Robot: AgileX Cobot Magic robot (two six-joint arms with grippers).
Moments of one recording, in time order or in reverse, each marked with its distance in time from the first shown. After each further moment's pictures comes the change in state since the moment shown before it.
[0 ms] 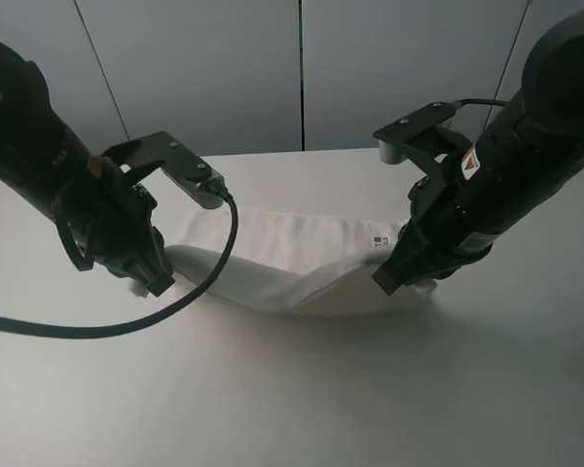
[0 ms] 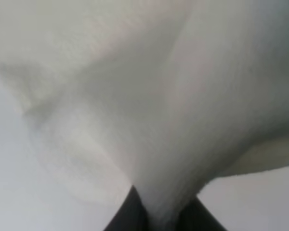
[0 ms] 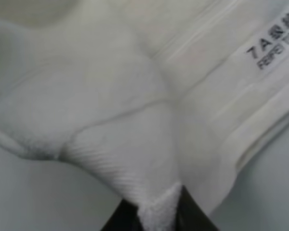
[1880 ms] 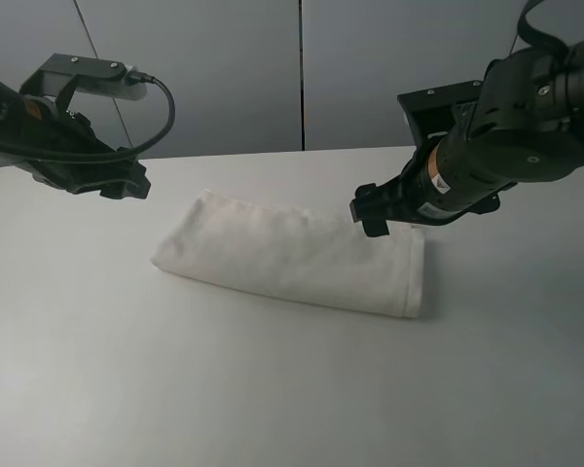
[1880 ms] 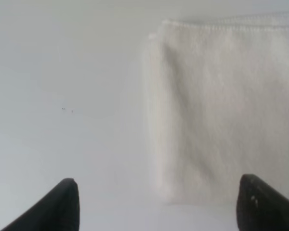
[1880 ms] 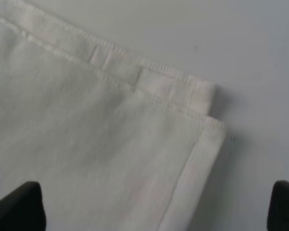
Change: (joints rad) left arm 0.274 -0.008 -0.005 0.056 -0.321 -0.230; right arm 0.002 0.163 -0.010 -0.711 -0.255 1.021
